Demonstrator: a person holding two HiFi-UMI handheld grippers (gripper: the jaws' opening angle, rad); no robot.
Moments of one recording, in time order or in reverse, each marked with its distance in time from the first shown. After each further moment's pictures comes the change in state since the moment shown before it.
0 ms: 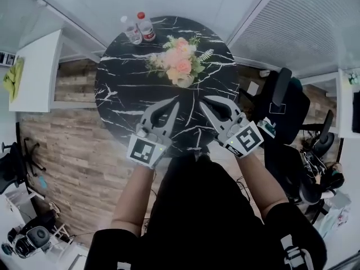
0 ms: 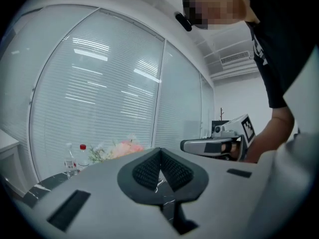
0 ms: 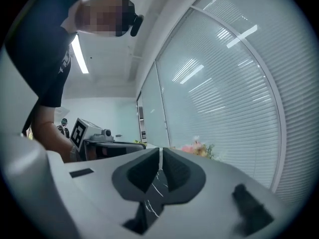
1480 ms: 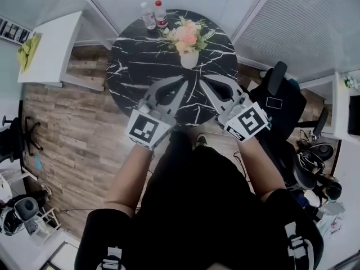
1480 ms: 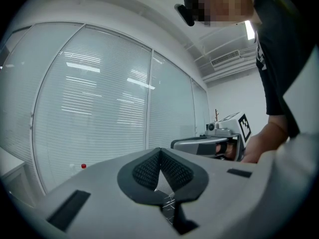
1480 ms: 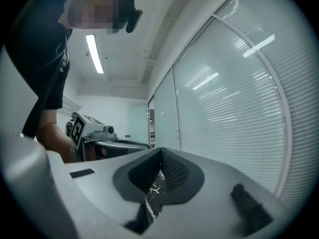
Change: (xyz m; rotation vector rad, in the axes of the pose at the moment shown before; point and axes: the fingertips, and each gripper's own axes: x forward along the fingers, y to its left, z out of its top) left arm -0.065 -0.087 0.091 0.089 -0.038 -0.017; right arm -0.044 0.092 0.095 -0.125 -0.029 0.087
